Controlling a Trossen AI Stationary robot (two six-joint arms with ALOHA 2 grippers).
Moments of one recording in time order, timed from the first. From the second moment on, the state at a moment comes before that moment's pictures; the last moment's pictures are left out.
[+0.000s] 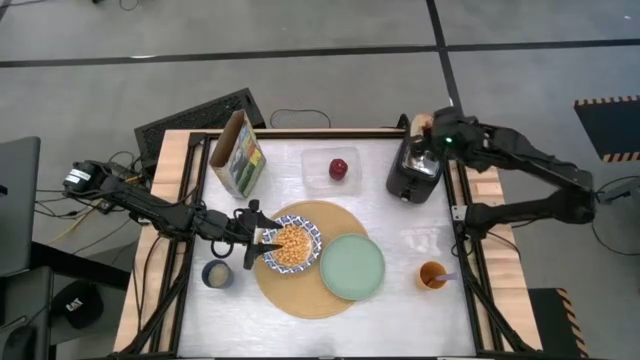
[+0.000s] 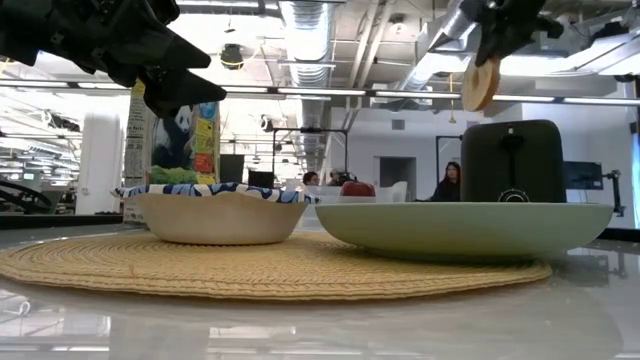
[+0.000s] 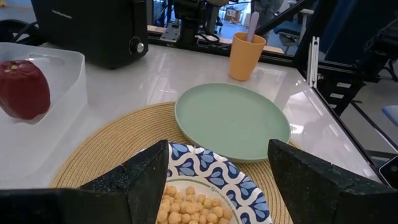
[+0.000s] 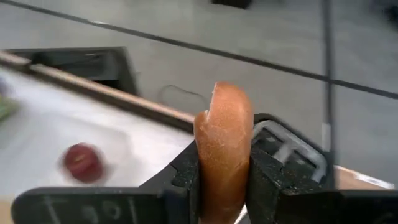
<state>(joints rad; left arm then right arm) -0.28 1.01 0.34 0.42 -0.28 -0.25 -0.35 1.01 1.26 -1.02 0.70 0.54</state>
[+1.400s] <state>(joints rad) -0.28 1.01 0.34 0.43 -0.28 -0.25 0.10 1.05 0.68 -0.24 0.08 0.58</state>
